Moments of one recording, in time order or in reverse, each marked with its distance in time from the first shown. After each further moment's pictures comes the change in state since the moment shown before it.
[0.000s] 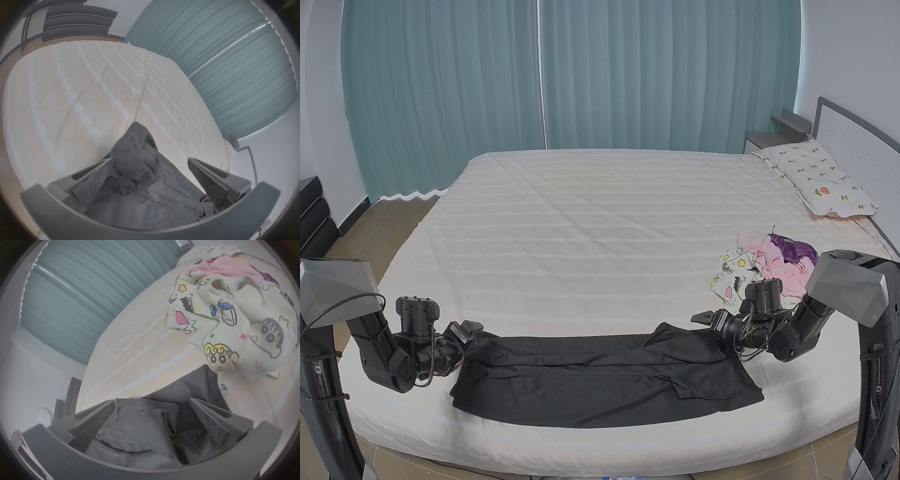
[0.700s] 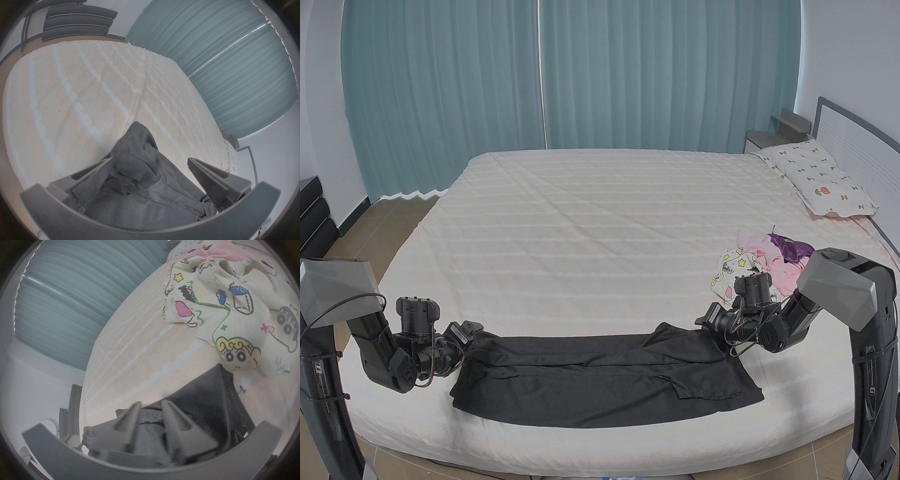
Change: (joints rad) left arm 0.000 0.005 -0.001 0.000 0.000 0.000; right arm 0.012 0.051 -0.136 0.101 -0.011 0.095
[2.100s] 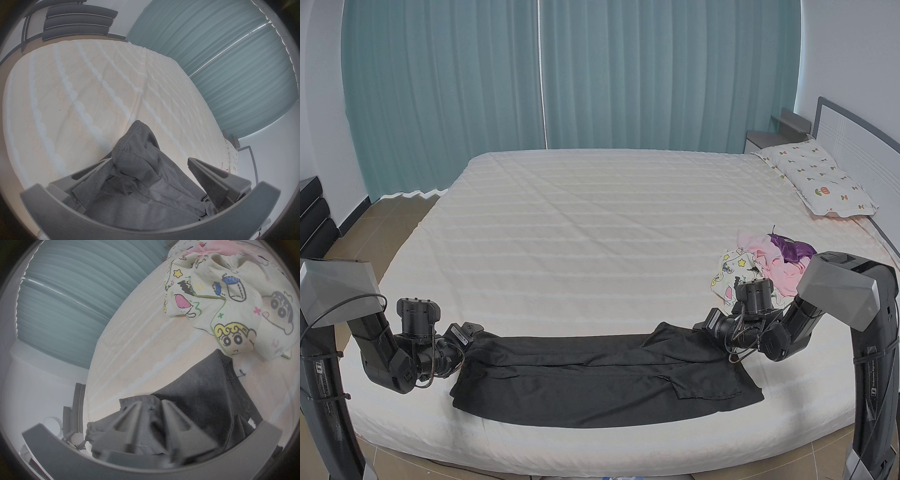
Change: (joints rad) left arm -0.001 0.004 0.002 0.000 0.001 0.001; right arm 0.009 -0.027 0.095 -0.088 0.031 0.030
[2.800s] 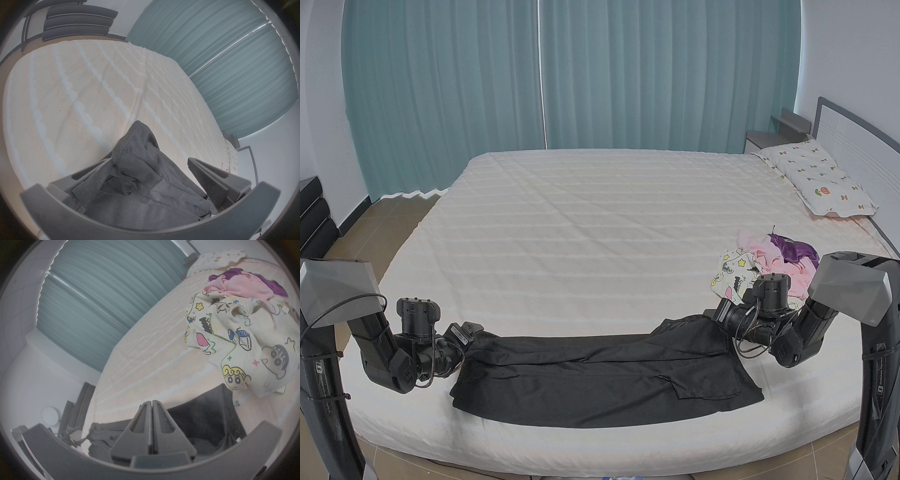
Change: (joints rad) left arm 0.002 0.000 -0.001 0.000 0.000 0.000; right arm -0.017 -0.034 0.137 -0.263 0.009 -0.175
